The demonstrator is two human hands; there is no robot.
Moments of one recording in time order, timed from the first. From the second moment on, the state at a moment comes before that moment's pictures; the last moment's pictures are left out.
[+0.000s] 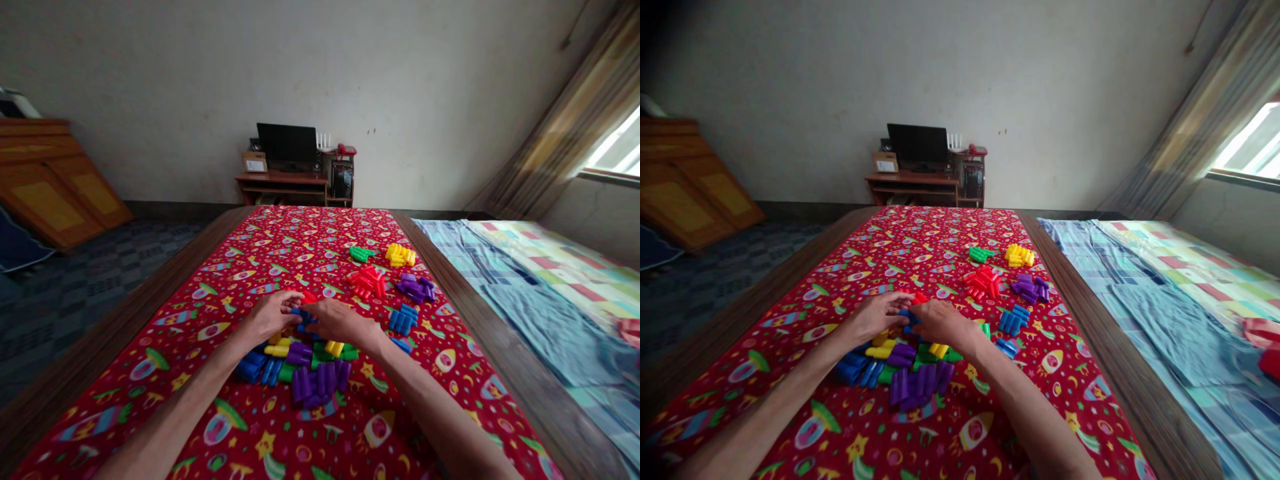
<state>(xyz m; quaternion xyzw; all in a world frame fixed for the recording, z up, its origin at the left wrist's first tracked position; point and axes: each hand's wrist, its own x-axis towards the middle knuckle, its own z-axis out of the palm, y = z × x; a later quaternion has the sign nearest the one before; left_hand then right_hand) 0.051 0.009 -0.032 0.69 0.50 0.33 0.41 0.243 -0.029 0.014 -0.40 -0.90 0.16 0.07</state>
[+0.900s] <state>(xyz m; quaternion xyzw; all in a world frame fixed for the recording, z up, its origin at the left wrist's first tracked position) 0.073 -0.021 0.003 0.64 0.41 0.43 0.49 0.283 -0.013 0.040 -0.39 -0.81 0.34 0.29</state>
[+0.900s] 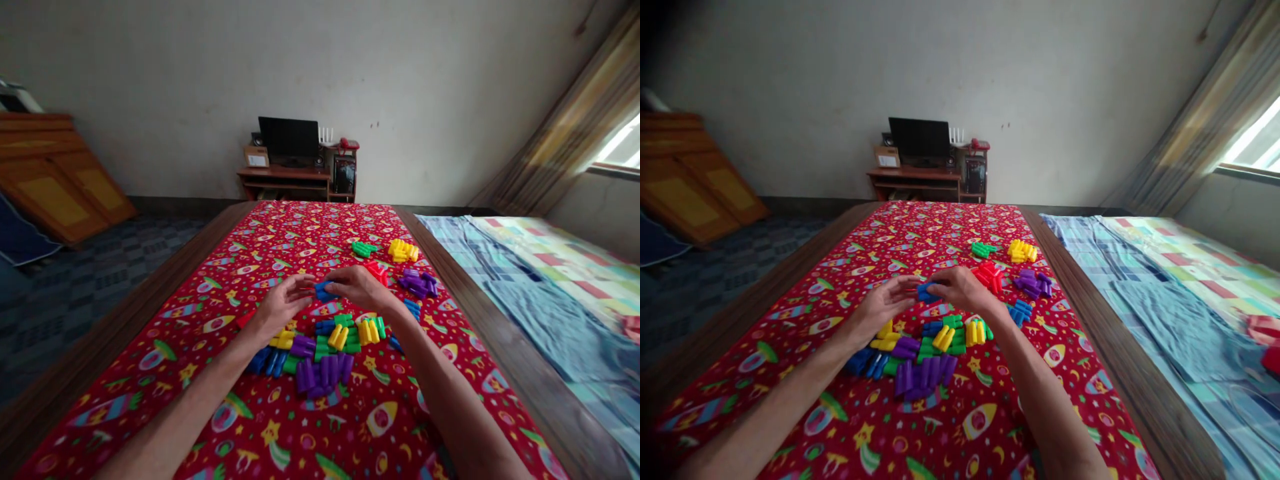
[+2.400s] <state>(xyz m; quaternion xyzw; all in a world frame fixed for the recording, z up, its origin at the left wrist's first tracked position) 0.082 -0.045 -0.020 0.87 0.47 0.09 0.15 0.295 -0.012 0.003 -0.48 -0.82 0.25 0.17</state>
